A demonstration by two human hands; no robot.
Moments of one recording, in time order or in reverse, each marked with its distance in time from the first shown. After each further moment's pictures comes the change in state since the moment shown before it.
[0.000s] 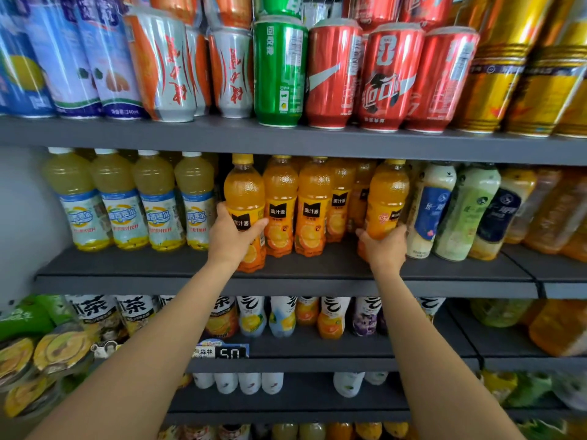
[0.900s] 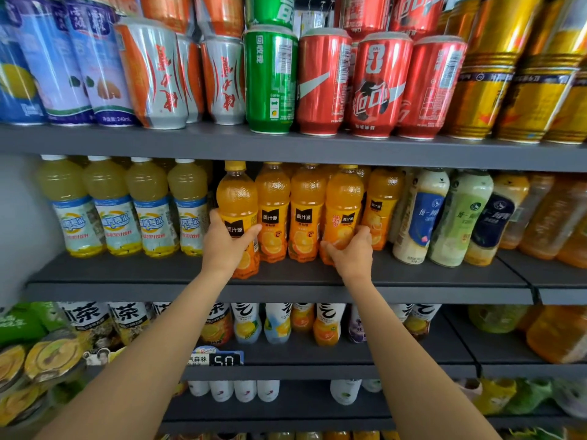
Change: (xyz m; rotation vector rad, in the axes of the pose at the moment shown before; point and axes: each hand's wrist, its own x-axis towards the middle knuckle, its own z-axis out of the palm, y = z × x) left_hand -0.004 0.004 0.005 -0.043 0.036 0.006; right_hand -0.018 -0.003 0.025 0.040 -0.232 -0.202
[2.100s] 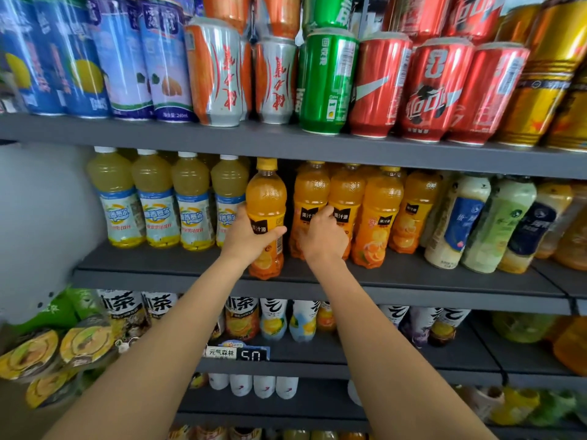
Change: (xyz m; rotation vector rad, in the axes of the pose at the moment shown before) left_hand 0.020 -0.023 -0.037 -0.015 -0.198 -0.040; right_hand -0.042 -0.101 0.070 -0.593 -0.061 -0.193
